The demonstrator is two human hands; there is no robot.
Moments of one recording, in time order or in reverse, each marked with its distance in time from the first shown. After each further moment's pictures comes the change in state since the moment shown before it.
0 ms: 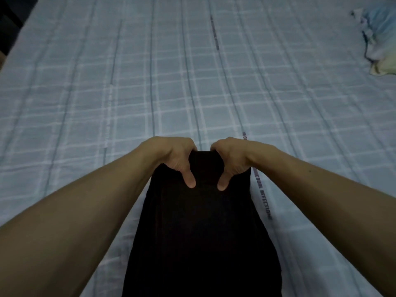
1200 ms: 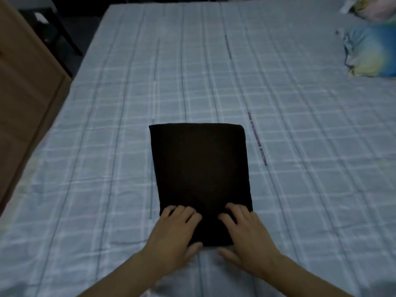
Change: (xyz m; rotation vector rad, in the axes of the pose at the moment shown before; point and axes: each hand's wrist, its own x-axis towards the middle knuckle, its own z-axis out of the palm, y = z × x) left_hand -0.240 -0.026 0.309 0.317 0.635 0.237; right_hand -0.226 -0.089 0.286 -0.204 0.423 -0.144
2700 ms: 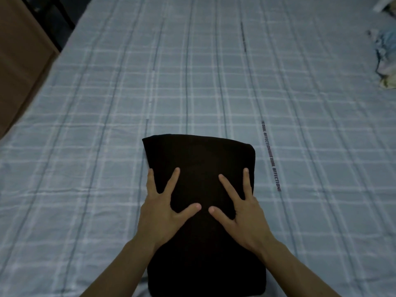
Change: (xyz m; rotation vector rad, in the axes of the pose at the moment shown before) left_hand 0.109 -0.074 0.031 -0.637 0.224 -0.582; right_hand 0.127 0.056 -0.005 0.465 0.211 0.207
